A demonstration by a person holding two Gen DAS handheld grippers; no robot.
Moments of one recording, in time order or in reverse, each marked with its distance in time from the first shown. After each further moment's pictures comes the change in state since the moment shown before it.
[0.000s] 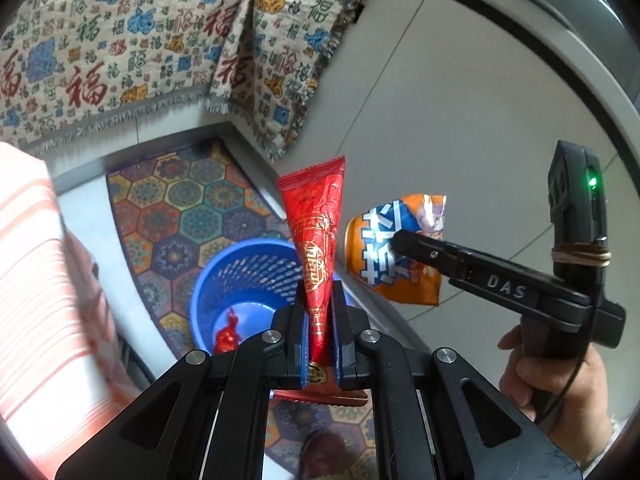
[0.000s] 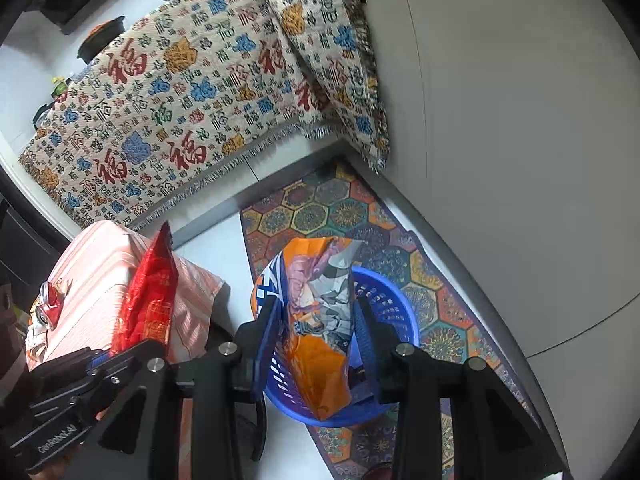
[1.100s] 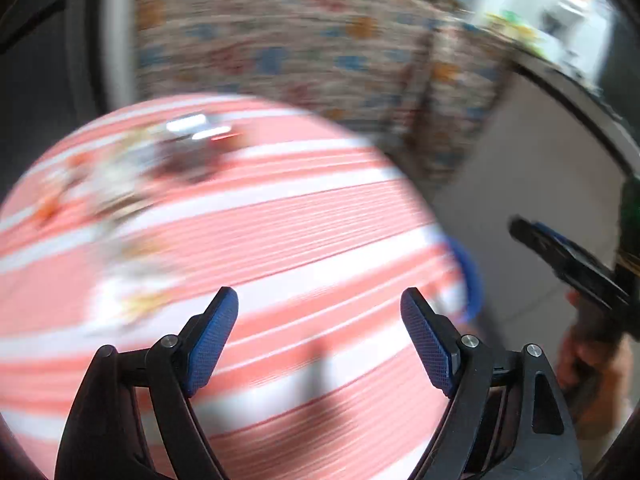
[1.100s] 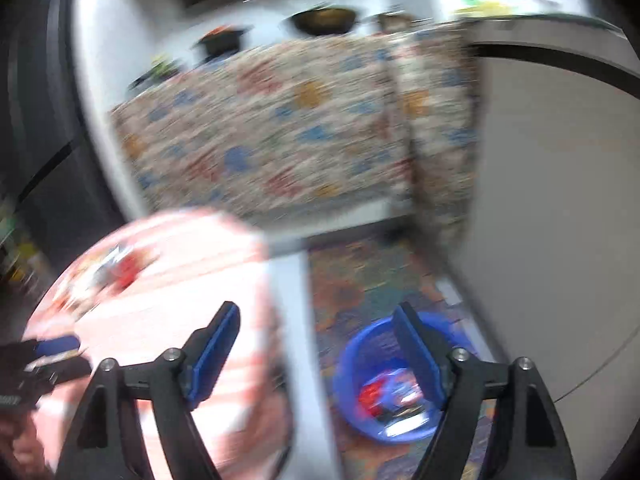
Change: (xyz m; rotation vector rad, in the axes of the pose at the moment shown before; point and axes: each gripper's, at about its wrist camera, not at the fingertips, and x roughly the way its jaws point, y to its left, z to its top) left arm -0.289 0.168 -0.152 -0.258 -0.133 0.446; right arm -0.085 0.185 -0.082 -0.313 -0.206 0.103
